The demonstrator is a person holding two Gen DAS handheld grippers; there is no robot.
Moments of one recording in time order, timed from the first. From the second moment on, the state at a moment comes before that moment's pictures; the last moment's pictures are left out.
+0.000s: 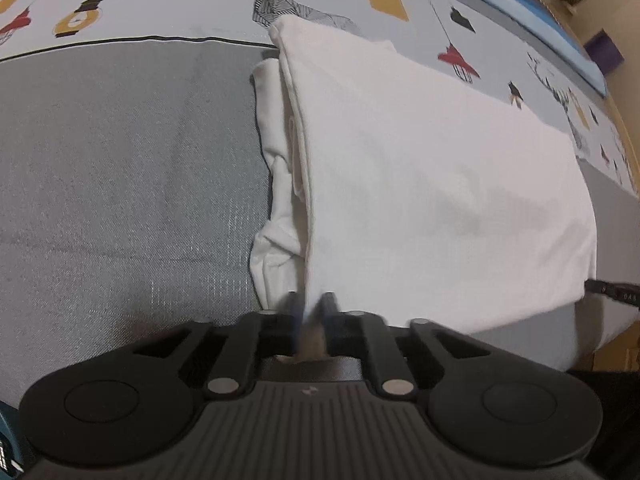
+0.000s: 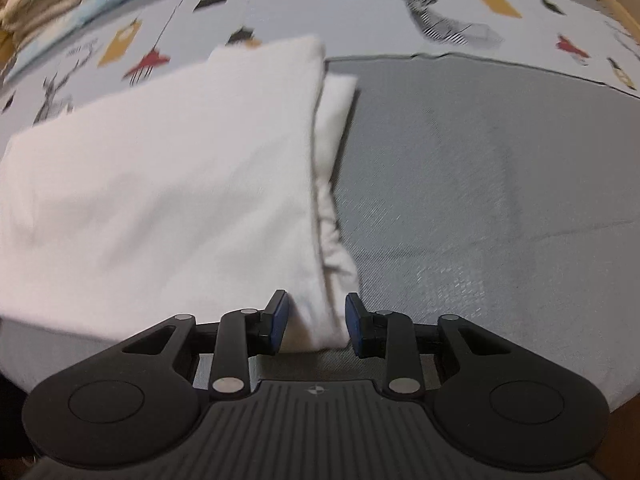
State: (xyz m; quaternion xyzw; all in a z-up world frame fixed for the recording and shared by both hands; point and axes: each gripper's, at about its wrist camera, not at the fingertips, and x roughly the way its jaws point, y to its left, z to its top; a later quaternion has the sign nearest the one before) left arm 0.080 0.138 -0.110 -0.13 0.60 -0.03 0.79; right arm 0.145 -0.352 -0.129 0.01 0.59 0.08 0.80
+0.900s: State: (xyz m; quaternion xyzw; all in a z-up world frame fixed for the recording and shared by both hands) left arm 0.126 0.159 -0.106 -0.20 0.56 0.02 0.80; right arm 0.152 -0.377 -0.090 0.09 0.49 0.00 0.87
